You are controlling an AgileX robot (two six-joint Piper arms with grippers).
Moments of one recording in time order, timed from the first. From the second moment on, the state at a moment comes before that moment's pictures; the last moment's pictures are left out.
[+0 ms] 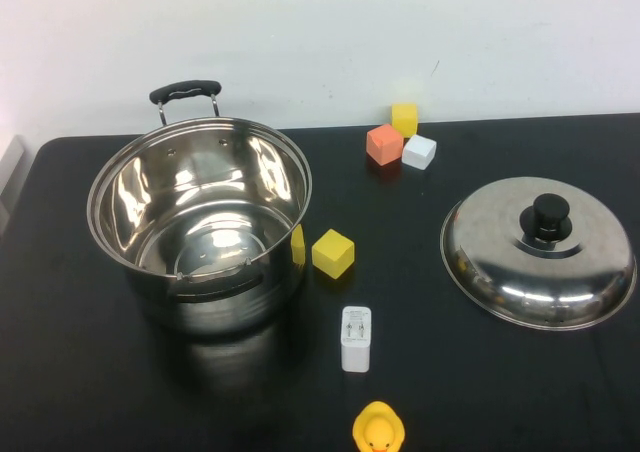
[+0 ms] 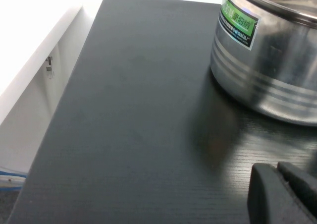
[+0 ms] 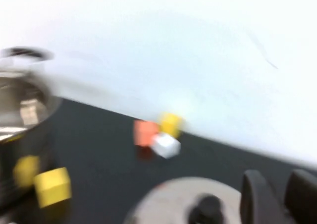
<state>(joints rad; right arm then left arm) -0.01 0.75 -0.53 1.39 0.35 -1.54 0.04 -0.01 0.01 -0.13 0.37 -0.02</state>
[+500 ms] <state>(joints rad) 0.14 1.07 -0.51 -0.17 -0.46 0.04 0.04 -0.01 0.01 -0.13 0.37 -0.02</state>
